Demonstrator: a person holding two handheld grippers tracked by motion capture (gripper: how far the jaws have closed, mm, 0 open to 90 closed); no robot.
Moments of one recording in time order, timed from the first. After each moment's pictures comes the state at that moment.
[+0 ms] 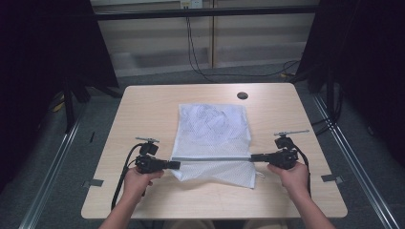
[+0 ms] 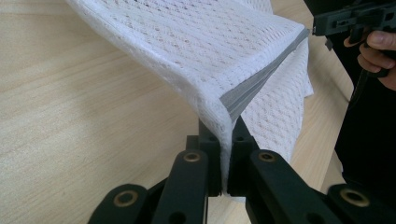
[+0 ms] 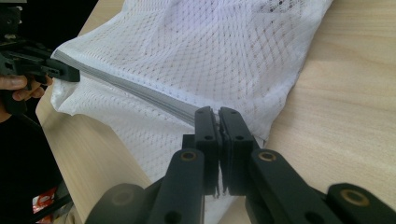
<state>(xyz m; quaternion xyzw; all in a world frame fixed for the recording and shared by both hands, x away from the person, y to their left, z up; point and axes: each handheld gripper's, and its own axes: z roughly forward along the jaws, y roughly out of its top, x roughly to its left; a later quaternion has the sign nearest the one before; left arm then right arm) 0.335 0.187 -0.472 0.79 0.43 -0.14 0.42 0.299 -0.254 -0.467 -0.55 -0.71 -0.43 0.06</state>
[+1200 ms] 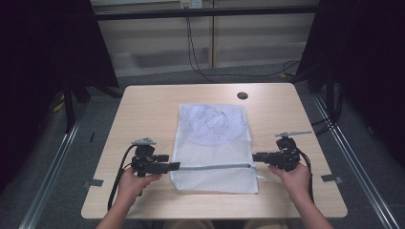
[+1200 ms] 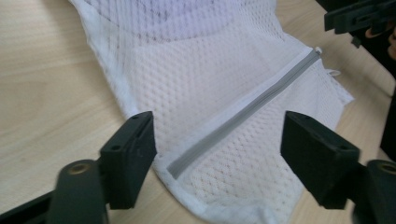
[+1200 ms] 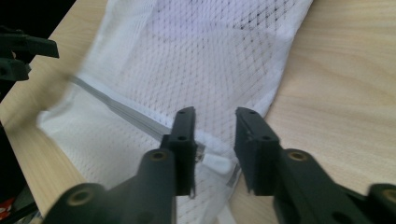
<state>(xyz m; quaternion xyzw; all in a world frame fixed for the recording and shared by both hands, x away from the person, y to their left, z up) 0.324 0.195 -0.463 0.81 0.39 -0.03 0.44 0.293 -0.254 -0.463 -0.55 -0.73 -0.42 0.00</state>
